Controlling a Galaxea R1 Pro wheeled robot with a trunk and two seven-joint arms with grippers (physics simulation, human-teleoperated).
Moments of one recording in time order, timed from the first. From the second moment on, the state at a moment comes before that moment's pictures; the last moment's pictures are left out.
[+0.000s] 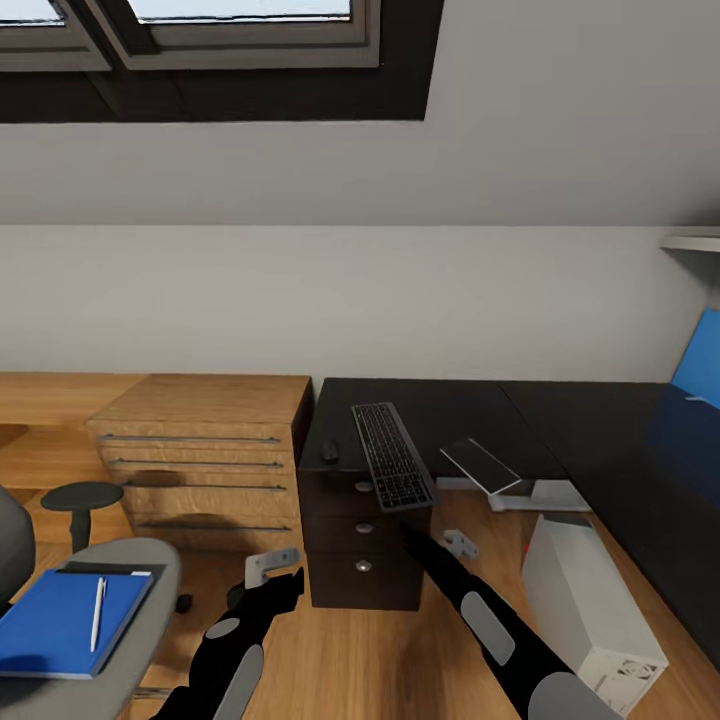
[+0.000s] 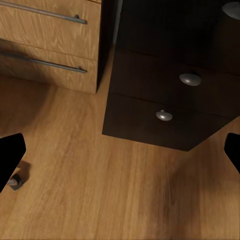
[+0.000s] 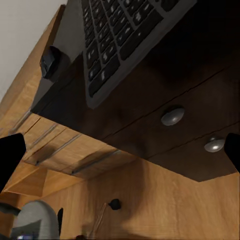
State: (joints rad) left arm -0.17 -0.06 -0.27 -1.38 0.36 0.46 0.43; right arm -0.55 0.04 0.22 -0.55 -0.90 0.00 0.28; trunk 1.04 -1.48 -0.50
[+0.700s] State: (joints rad) left arm -0.17 -0.06 -0.30 -1.38 0.36 0.46 0.43; right arm -0.55 0.01 0.14 -0.43 -1.10 0.00 0.60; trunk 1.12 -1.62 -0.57
